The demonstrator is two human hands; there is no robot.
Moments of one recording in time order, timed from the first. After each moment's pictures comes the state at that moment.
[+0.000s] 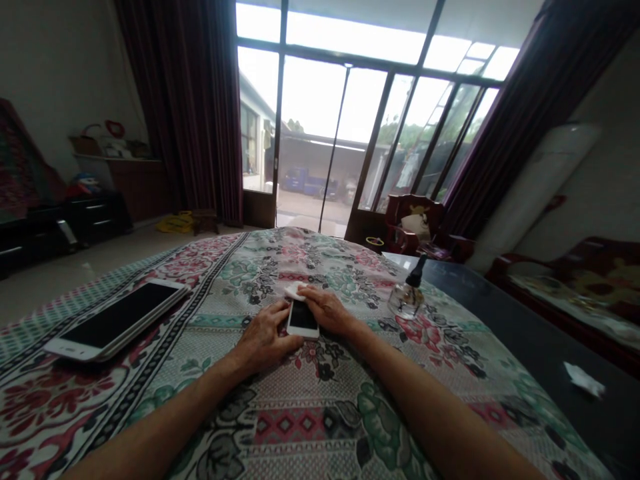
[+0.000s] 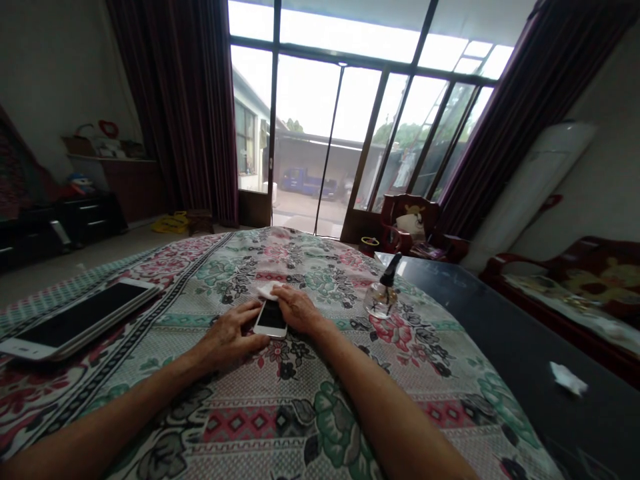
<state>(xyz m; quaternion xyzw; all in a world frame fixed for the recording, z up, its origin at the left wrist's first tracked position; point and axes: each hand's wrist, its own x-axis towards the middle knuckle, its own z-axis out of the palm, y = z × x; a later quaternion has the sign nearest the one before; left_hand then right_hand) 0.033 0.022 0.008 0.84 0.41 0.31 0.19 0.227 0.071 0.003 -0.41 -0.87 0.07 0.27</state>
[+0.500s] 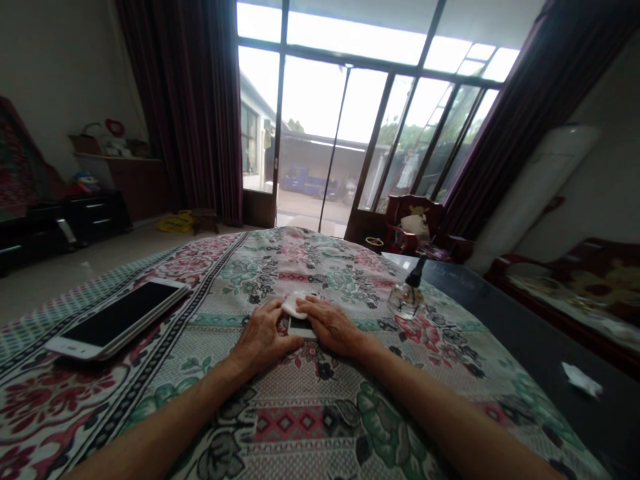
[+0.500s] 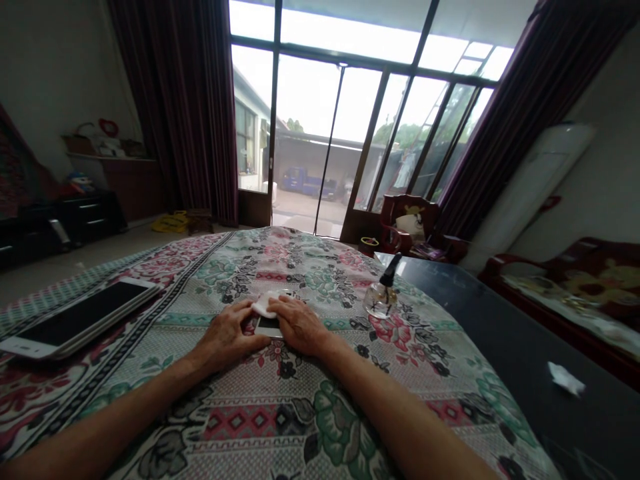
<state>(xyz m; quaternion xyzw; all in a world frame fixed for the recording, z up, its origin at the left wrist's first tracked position) 0.035 0.021 0.001 0.81 0.46 0.33 0.13 0.233 0.032 0.003 -0.38 -0.89 0.05 0.25</state>
